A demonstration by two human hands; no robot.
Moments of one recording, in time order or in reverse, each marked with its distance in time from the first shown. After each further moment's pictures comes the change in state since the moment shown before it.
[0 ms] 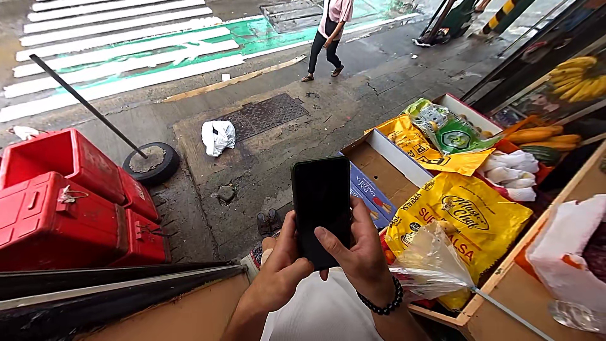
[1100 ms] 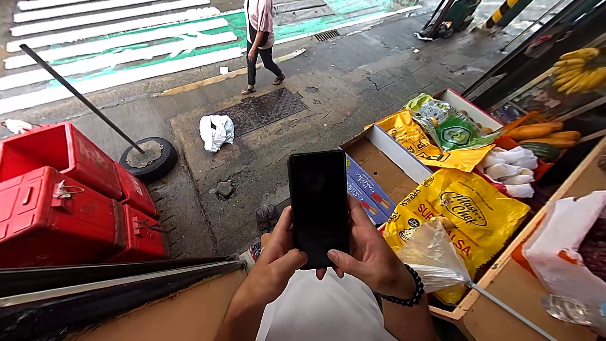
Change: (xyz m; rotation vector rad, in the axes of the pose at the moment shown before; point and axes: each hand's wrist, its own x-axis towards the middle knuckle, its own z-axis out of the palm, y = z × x) left_hand -0.002 0.000 -0.008 -0.069 0.039 -0.038; right_hand -0.005 0.007 -0.033 0.311 -0.446 0.106
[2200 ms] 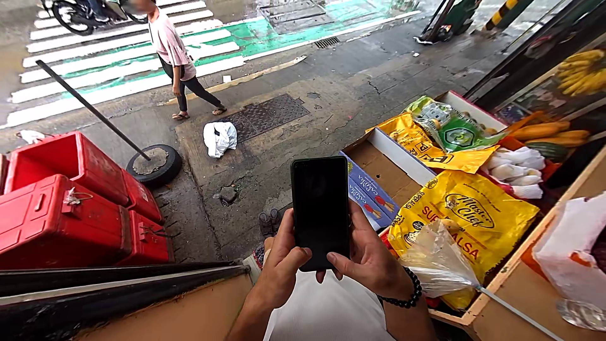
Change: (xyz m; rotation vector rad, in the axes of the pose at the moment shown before) left_hand 0.002 -0.010 0.007 0.115 0.094 0.066; right_hand -0.004 0.006 -0.001 0.008 0.014 -0.028
